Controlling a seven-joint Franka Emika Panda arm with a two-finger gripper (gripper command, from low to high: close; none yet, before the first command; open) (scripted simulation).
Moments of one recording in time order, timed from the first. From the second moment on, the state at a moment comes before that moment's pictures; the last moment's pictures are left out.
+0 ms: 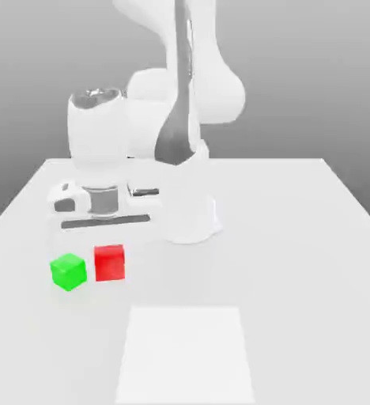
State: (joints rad) arm -0.28 -0.20 -0.23 -2.96 -0.16 2.76 0.14
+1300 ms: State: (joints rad) arm -0.24 -0.17 -0.66 -2.98 -0.15 2.81 -0.82
